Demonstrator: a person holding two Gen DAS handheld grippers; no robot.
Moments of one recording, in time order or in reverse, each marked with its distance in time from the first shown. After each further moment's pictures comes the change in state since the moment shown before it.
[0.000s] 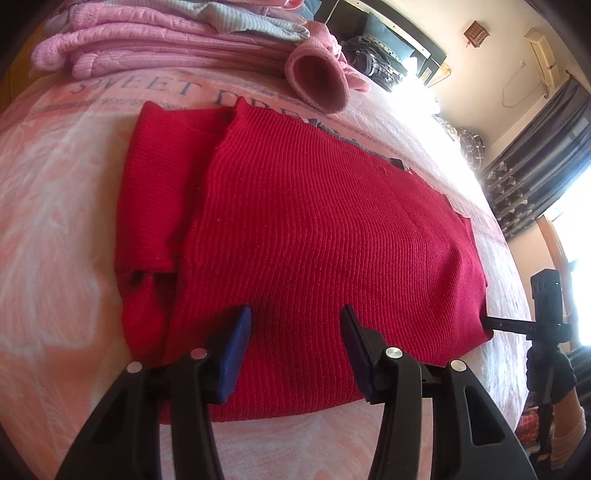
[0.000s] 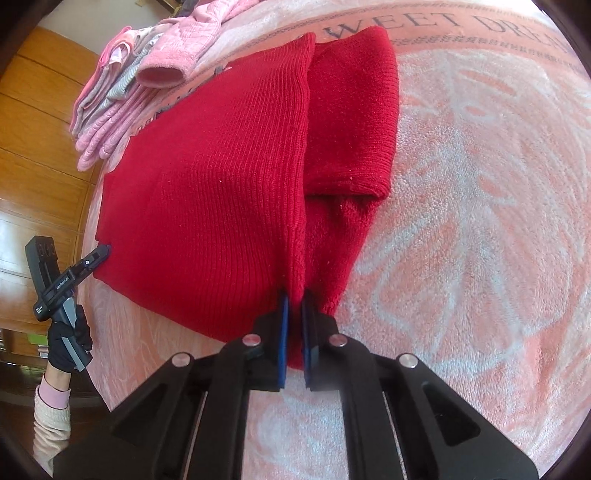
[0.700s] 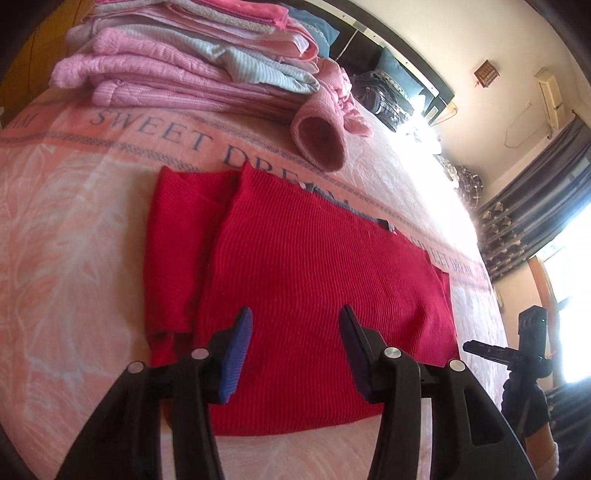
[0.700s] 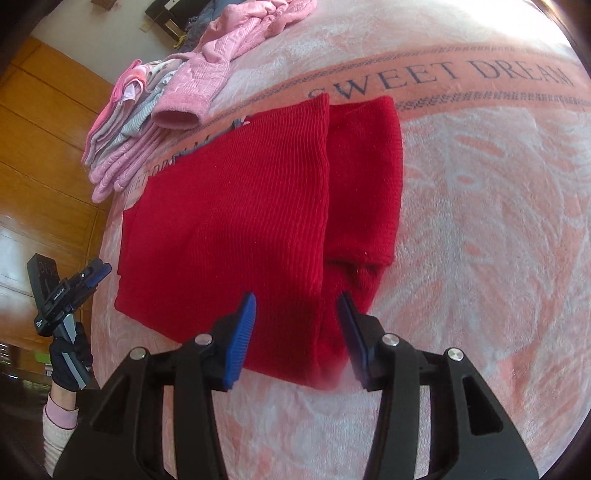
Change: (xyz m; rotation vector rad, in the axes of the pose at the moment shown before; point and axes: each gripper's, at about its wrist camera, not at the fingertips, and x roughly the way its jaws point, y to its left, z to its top) left arm -0.033 -0.005 0.034 -0.105 -0.073 -0.044; right arm -0.033 0.009 0.017 0.030 -0.101 0.027
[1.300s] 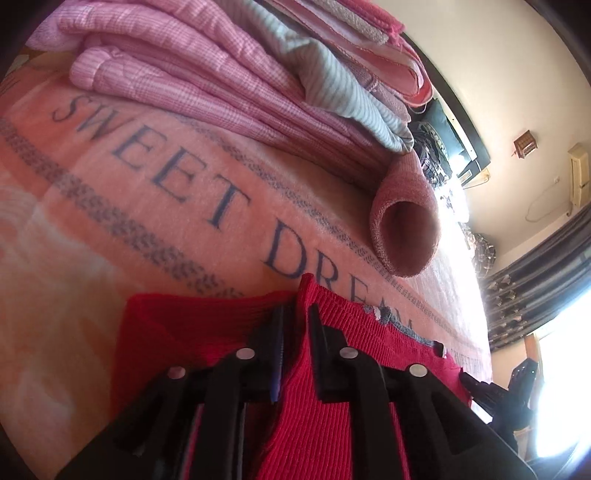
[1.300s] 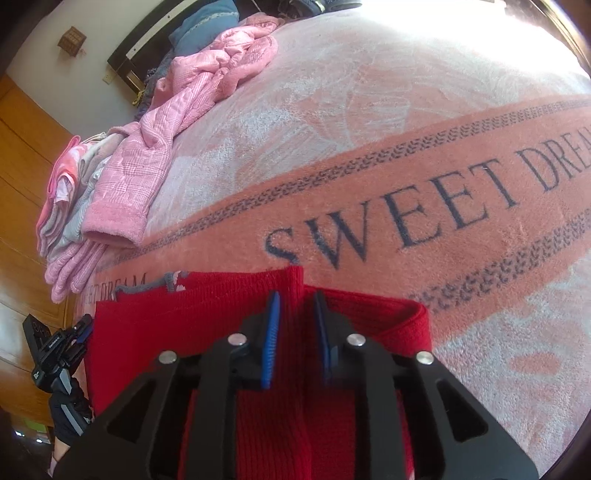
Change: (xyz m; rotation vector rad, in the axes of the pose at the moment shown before) left arm 0.079 0.081 0.118 -0.233 -0.158 0.005; right arm 0.067 -0.020 0.149 0.086 -0.212 -0.110
